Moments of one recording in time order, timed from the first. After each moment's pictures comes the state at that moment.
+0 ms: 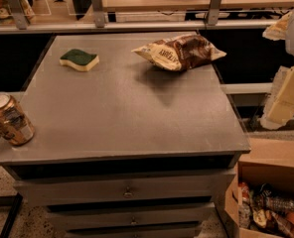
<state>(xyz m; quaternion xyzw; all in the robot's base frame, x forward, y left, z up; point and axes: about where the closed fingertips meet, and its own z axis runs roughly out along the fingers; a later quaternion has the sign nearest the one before) 0.438 -0.211 0.995 -0.60 0.77 -0.06 0.19</state>
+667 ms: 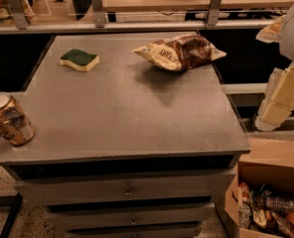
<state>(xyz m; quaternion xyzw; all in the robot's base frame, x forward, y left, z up) 0.437 -0.202 0.991 -0.61 0.77 -0.04 0.19</state>
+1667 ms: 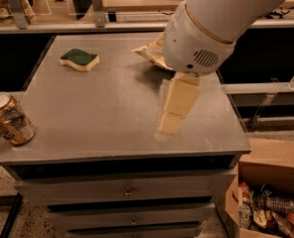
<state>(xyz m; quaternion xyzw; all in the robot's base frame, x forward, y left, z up) 0.430 -0.024 0.971 -0.71 0.66 0.10 0.22</state>
